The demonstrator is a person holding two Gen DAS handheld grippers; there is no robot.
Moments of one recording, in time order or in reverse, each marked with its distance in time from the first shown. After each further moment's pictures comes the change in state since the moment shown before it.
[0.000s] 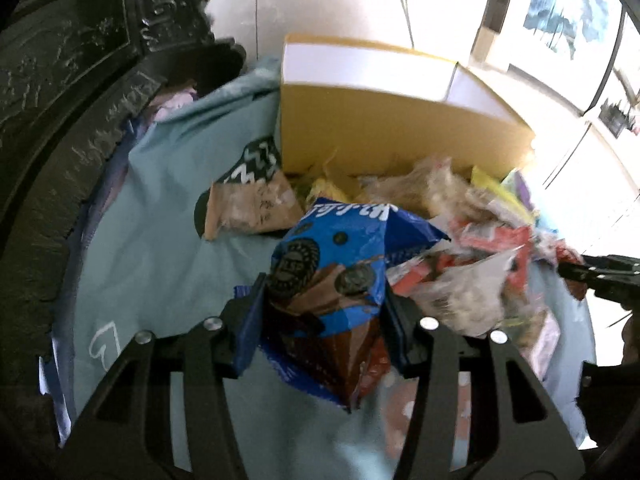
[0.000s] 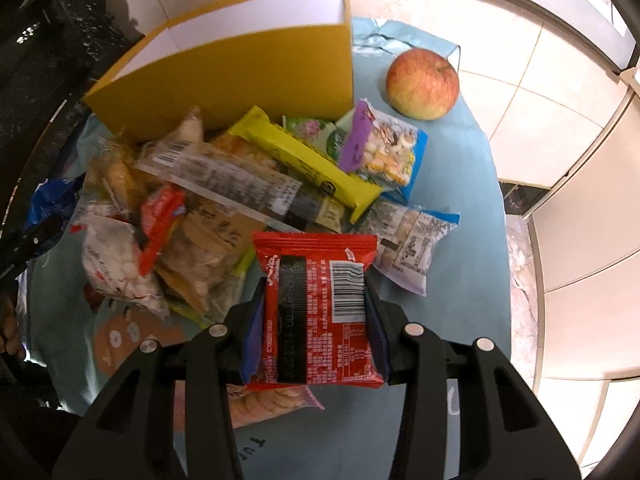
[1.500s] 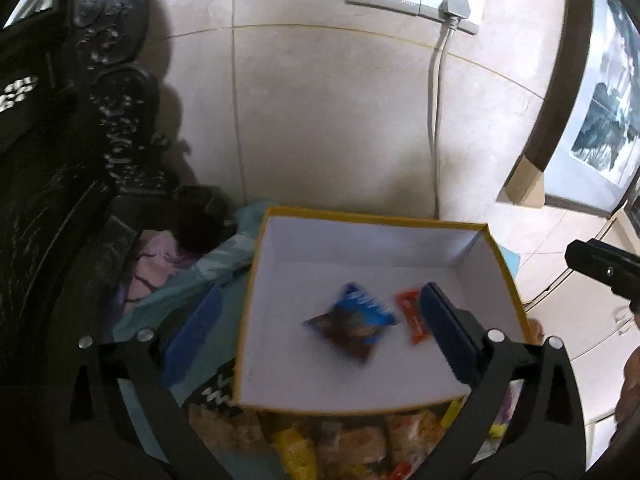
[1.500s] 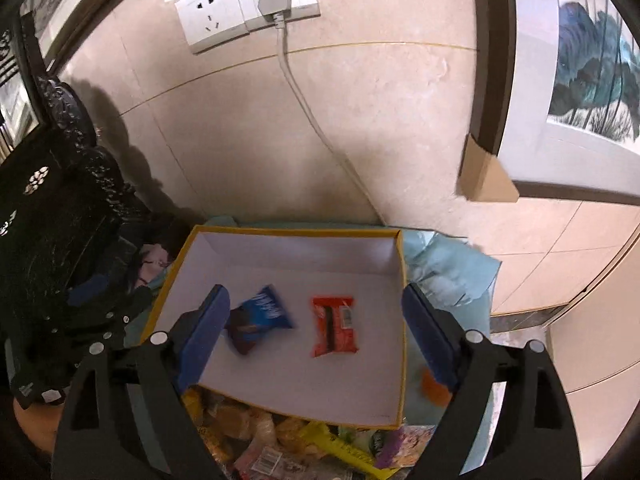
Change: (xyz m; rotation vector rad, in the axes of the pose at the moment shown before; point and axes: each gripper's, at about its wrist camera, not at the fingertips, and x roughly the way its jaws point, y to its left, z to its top) left arm 0.031 -0.042 0.224 -0.066 -0.180 0.089; right arm -0.057 0.036 0.242 -0.035 -0.281 0.085
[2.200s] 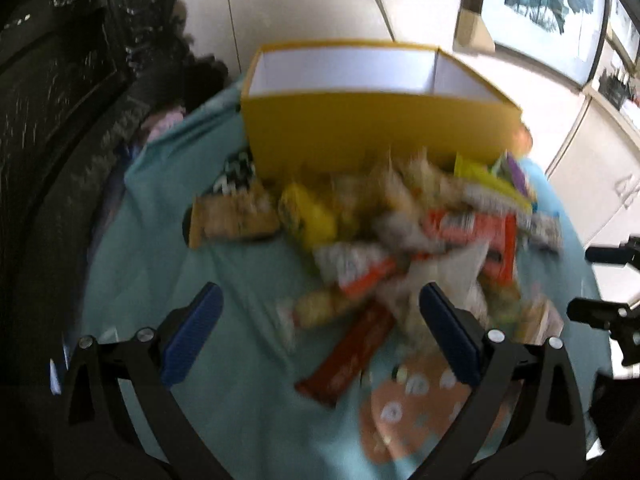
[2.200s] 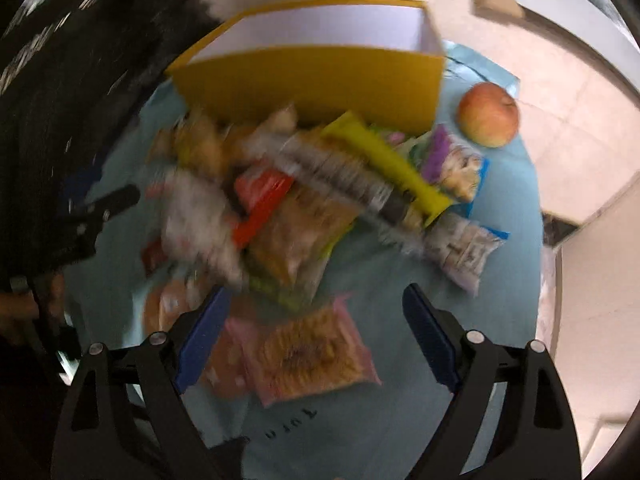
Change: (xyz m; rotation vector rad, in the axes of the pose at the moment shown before) left arm -0.061 0.005 -0.221 0.170 0.174 -0.016; right arm -0.030 0.032 -0.266 -0.188 0.297 0.056
